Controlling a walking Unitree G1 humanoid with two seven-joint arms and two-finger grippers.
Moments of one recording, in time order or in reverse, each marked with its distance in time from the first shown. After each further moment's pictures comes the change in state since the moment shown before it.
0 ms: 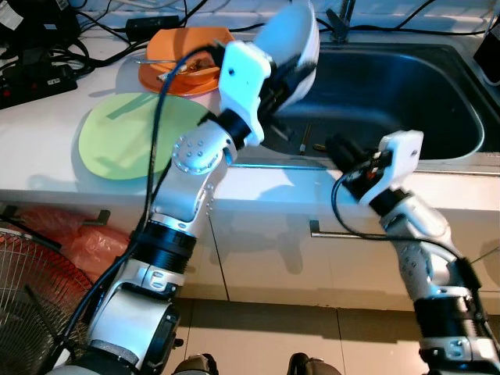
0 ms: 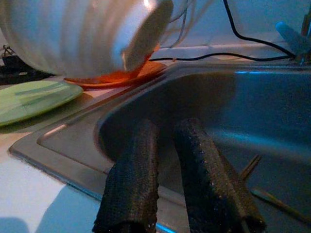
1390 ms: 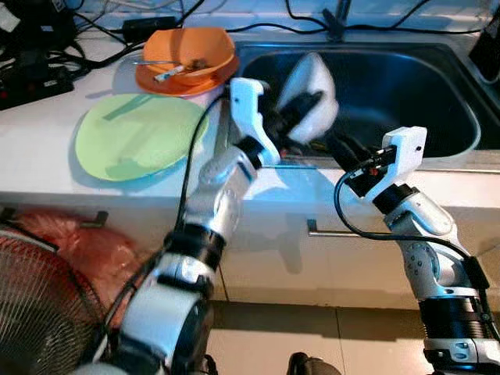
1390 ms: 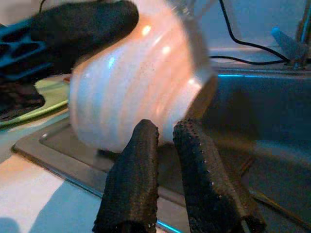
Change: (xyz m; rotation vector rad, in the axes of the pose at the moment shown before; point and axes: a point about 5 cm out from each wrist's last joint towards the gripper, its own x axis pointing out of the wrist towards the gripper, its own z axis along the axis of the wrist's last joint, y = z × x) left arm 0.010 -0.005 -0.050 -0.469 0.017 0.075; right arm -0.001 0.002 0.006 -0.013 0.005 0.016
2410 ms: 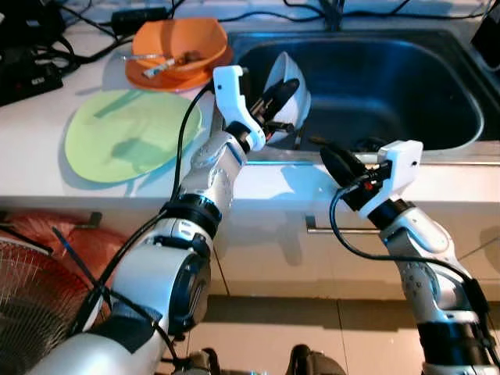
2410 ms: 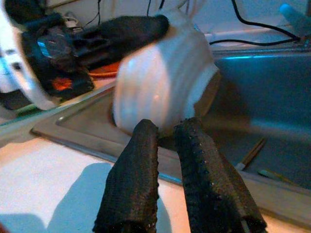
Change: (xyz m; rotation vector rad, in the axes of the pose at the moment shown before) left arm 0.009 0.025 0.007 -0.077 0.035 0.088; right arm -0.015 0.023 -0.001 0.020 -0.005 0.017
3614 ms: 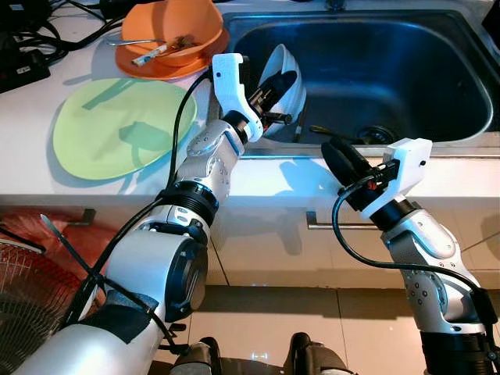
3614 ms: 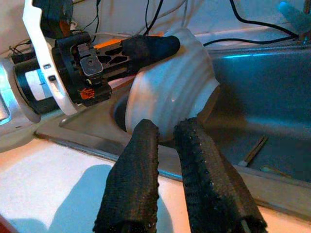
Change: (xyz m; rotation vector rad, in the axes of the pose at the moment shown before) left arm 0.004 0.003 0.010 0.046 0.017 0.021; right arm -0.004 0.010 0.010 -0.004 -0.029 -0.001
